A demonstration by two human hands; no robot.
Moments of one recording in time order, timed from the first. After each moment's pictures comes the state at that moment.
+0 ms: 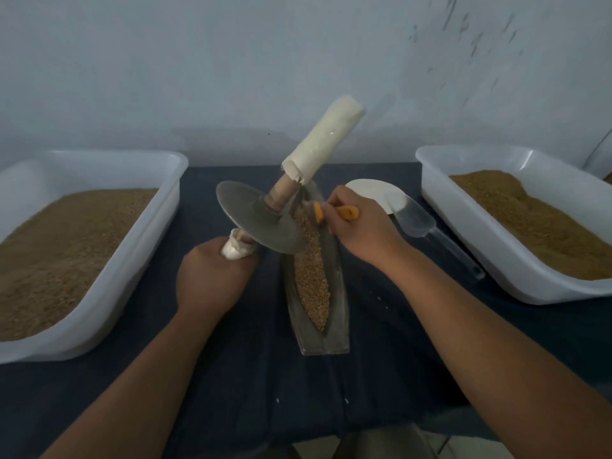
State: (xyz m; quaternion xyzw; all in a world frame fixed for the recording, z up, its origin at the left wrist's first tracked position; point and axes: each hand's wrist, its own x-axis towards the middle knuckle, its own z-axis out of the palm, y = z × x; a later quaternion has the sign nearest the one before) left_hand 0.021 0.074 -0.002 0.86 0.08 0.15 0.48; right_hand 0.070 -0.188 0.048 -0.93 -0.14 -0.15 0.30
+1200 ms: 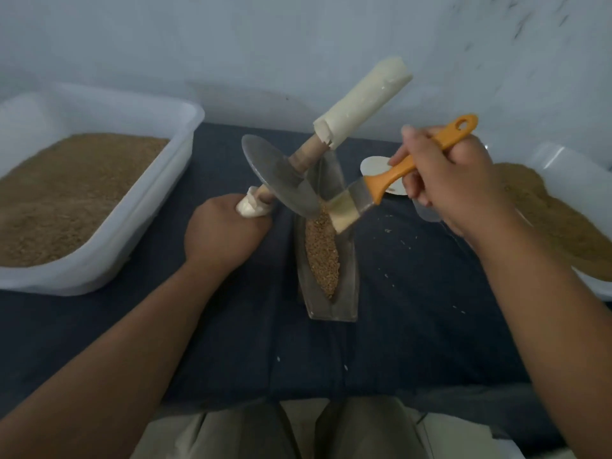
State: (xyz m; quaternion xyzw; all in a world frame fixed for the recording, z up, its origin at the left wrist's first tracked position) left_hand 0.019 0.070 0.005 0.88 0.08 0.15 0.45; right_hand 0.018 -0.217 0.122 -0.83 -0.13 -0.15 0.52
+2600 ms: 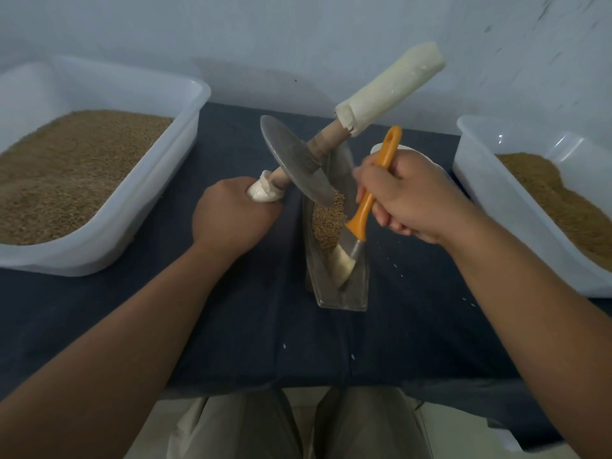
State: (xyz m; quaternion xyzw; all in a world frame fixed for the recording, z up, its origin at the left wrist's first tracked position) left_hand 0.020 0.067 0.006 0.89 0.07 0.15 0.43; right_hand 0.022 -0.184 0.094 -0.89 -0.16 0.02 0.43
